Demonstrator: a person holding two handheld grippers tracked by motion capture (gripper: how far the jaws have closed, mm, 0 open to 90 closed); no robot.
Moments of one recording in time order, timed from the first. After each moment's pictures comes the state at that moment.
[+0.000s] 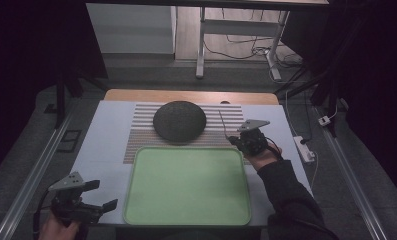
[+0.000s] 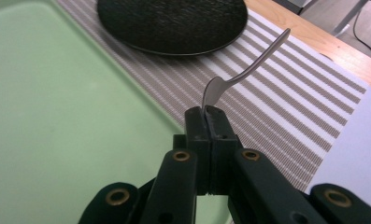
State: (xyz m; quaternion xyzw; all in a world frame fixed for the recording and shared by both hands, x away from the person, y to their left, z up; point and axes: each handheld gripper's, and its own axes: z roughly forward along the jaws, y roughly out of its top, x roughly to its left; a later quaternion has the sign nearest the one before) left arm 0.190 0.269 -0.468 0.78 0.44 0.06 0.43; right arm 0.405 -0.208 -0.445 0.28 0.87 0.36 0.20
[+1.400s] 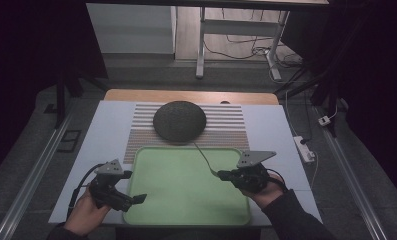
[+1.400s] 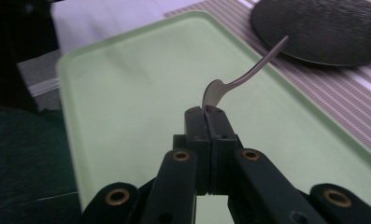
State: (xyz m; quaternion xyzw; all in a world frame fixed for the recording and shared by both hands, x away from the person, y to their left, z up) left arm 0.245 0.206 -0.470 0.85 0.35 0.02 0.40; right arm 0.298 -0.199 -0.432 0.19 0.88 0.43 0.08
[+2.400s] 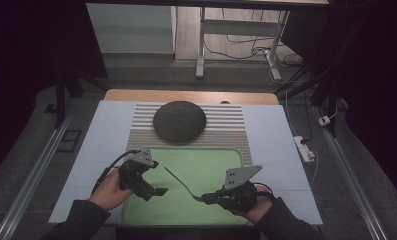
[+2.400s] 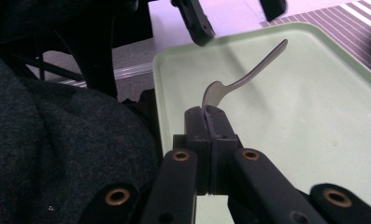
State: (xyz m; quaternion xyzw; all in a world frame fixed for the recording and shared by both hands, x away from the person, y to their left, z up) left arm 0.296 0.150 -0.467 0.91 0.22 0.02 0.36; right arm 0.262 -0.170 -0.439 0.08 0.89 0.45 -0.02
